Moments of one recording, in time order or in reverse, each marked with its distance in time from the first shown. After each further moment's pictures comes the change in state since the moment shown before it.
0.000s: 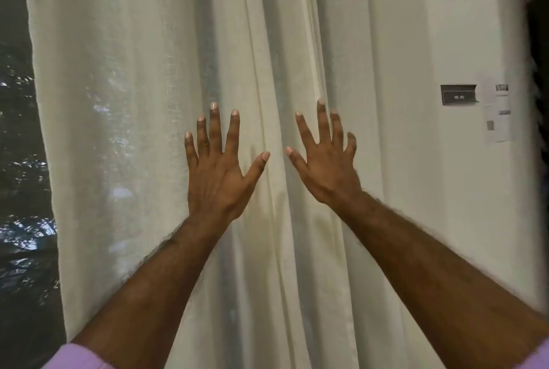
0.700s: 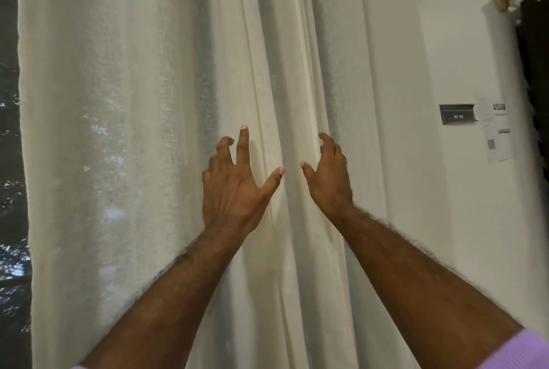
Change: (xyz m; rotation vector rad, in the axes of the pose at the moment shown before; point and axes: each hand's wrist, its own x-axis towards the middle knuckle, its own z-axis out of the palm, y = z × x) left_hand 0.025 0.020 0.019 -0.135 -0.022 -0.140; right_hand 0.037 0.010 0.036 0.483 0.137 0.306
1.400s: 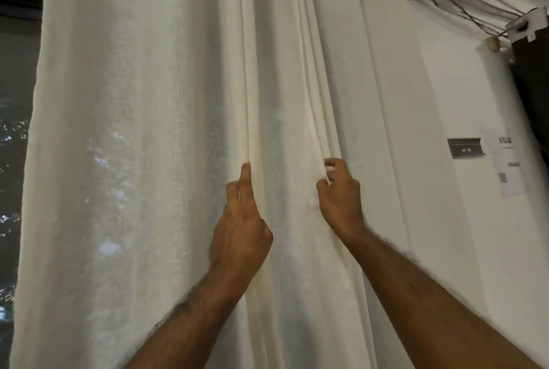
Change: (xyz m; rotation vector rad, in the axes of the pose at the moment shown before) left_hand 0.014 -0.012 0.001 -0.306 -0.040 -0.033; right_hand 0.028 -0.026 0.002 0.272 0.056 0.010
